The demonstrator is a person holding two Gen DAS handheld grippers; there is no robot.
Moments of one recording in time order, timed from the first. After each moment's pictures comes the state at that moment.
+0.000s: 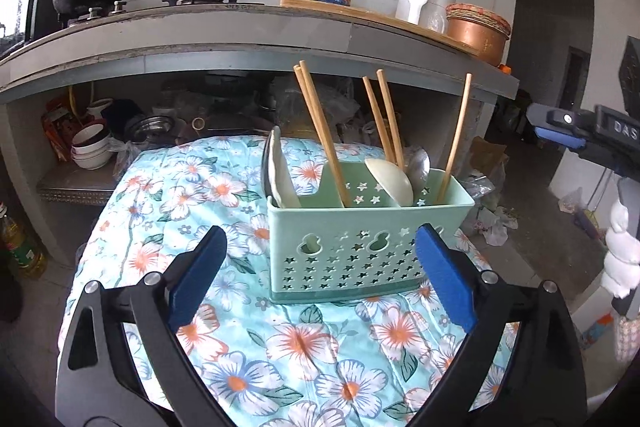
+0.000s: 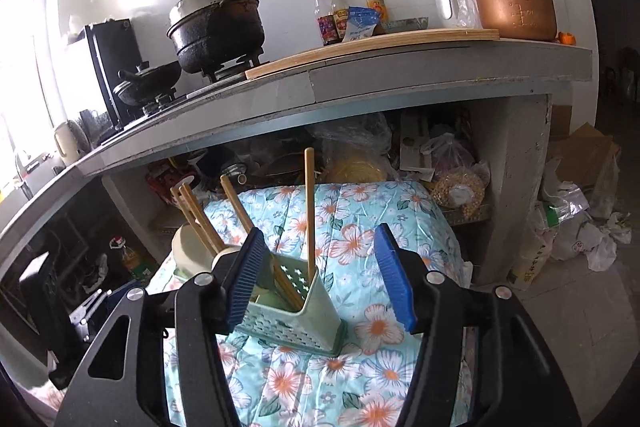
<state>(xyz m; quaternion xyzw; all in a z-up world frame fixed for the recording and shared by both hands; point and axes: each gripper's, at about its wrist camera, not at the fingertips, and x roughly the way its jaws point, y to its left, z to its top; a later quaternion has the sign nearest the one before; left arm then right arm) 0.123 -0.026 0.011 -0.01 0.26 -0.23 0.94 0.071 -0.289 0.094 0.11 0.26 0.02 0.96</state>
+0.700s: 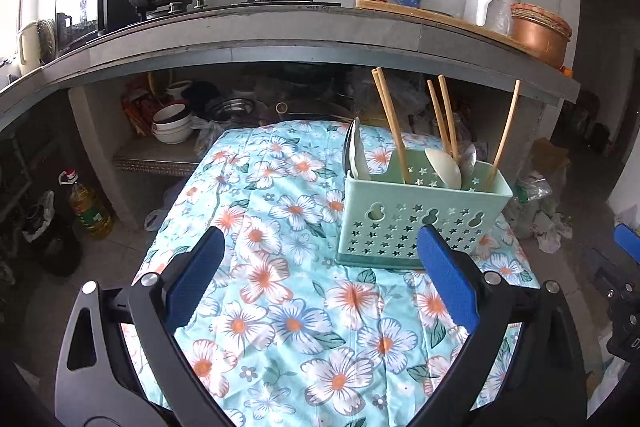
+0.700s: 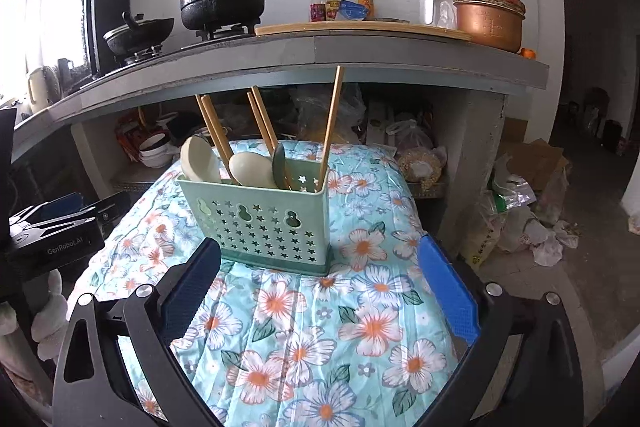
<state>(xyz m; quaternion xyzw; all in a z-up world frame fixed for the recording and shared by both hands) 0.080 -0.003 0.037 -0.01 0.29 -0.08 0.95 -0.011 -0.218 0.062 0.03 0.29 -0.08 0.95</state>
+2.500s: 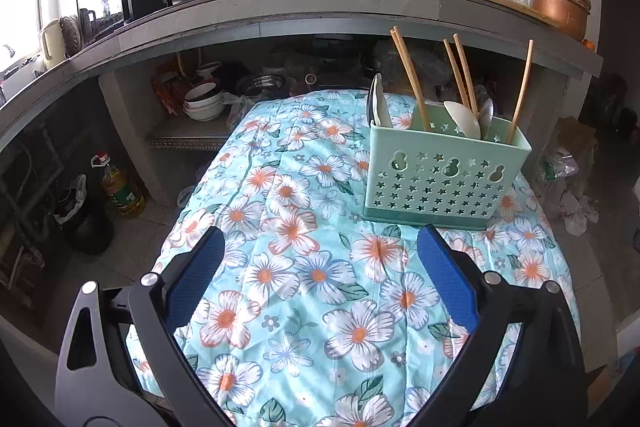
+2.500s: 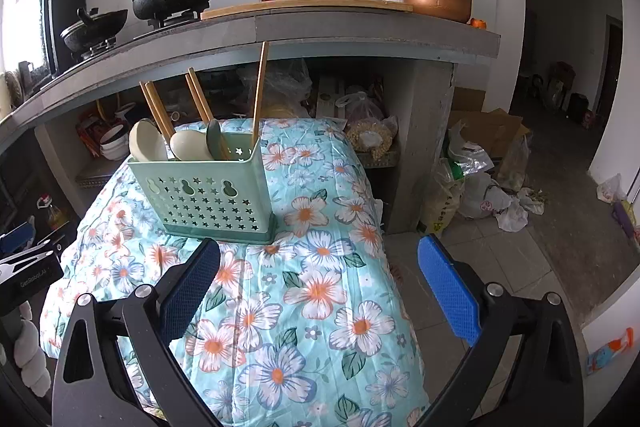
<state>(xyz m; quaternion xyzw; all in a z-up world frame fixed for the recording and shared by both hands) 0.049 -0.003 0.026 0.02 0.33 -0.03 0.94 -0.034 -0.253 0.058 0.05 0.32 -0.14 0.94</state>
